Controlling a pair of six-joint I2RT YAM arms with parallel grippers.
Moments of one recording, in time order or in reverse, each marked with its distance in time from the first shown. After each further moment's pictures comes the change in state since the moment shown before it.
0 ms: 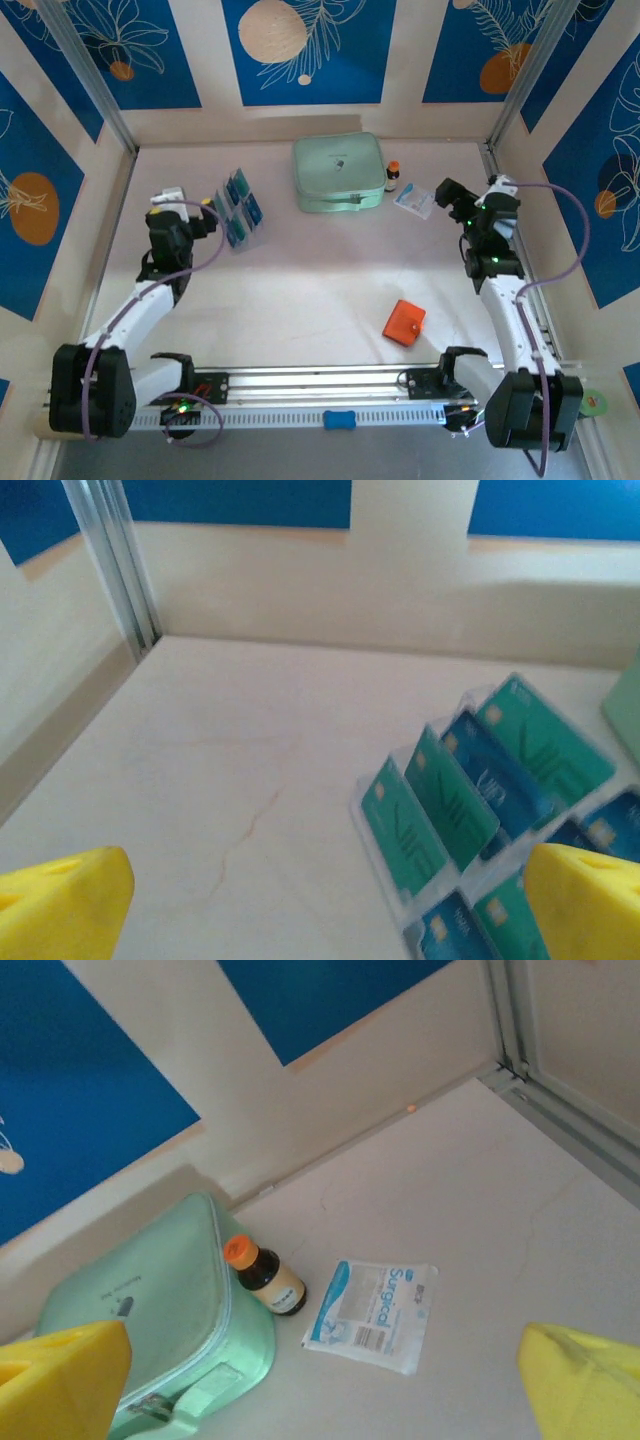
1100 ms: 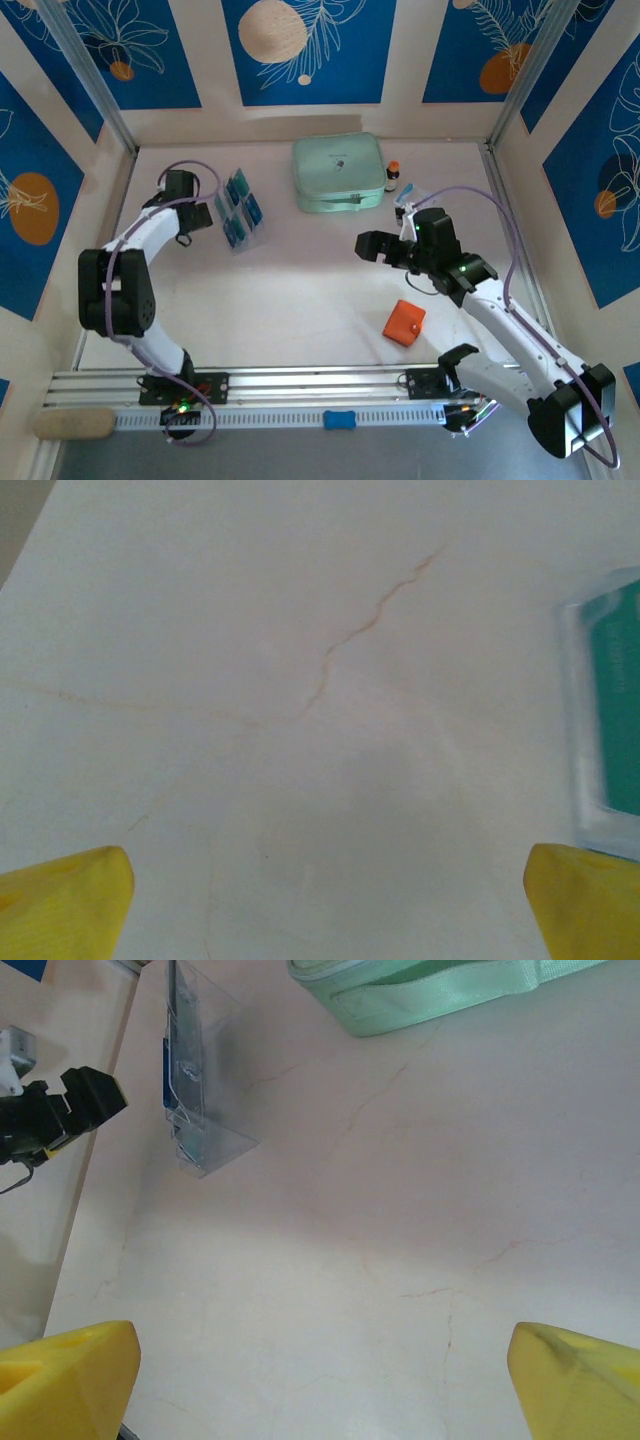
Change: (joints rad) left arm 0.090 0.589 0.537 -0.747 -0.098 -0.172; right arm 0.550 -0.019 0.046 -0.397 -0.238 0.094
